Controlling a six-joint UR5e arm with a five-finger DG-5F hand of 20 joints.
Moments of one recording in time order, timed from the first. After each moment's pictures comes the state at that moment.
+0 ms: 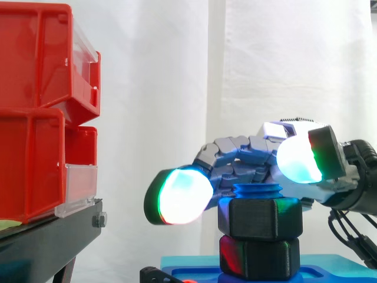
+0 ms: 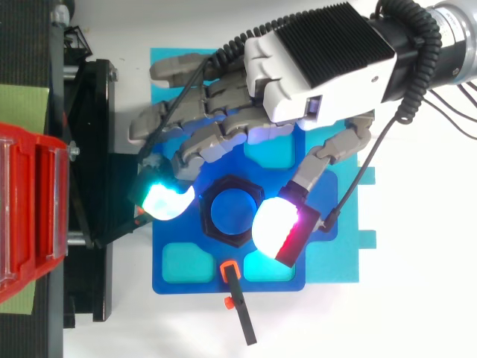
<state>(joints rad) -0.06 -2.38 -1.19 -2.50 -2.02 -0.85</state>
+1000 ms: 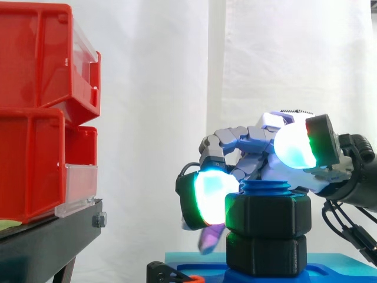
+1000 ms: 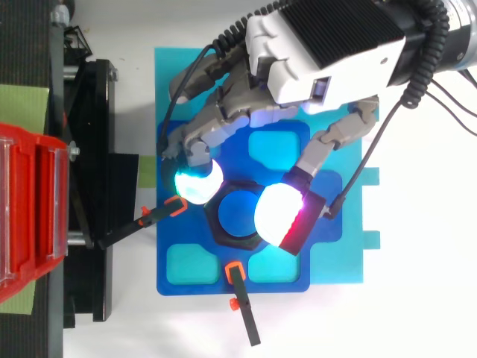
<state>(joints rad) -0.08 -2.38 -1.18 -2.45 -2.04 -0.85</state>
